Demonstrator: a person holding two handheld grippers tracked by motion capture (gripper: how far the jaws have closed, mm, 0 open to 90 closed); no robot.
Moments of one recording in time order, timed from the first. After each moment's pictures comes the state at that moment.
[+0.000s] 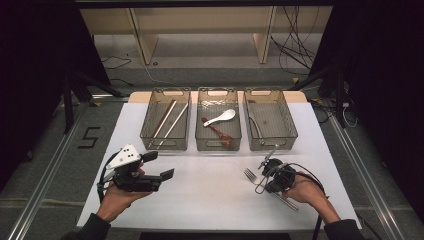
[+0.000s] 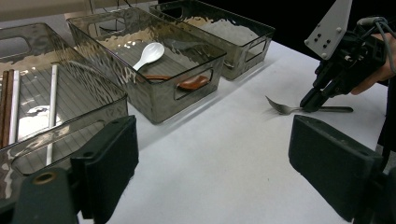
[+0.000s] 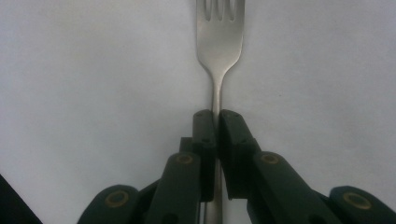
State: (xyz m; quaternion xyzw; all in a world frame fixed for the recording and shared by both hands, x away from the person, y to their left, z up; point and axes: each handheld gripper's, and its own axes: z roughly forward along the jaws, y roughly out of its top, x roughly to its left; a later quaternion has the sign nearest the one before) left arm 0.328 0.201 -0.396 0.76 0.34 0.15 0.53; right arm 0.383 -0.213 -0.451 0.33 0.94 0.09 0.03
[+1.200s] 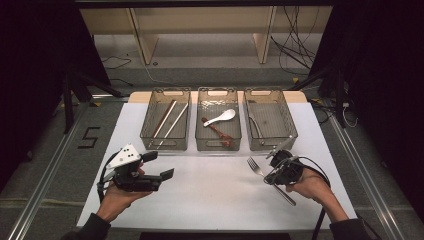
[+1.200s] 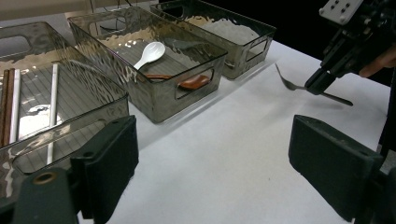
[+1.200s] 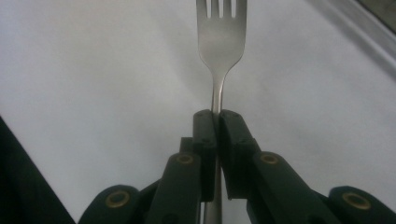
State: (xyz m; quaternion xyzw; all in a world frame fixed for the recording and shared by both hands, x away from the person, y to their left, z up) left arm 0.329 0.201 -0.396 0.76 0.35 0.15 0.53; right arm 0.385 -0.230 -0.421 0.35 0.92 0.18 0.02
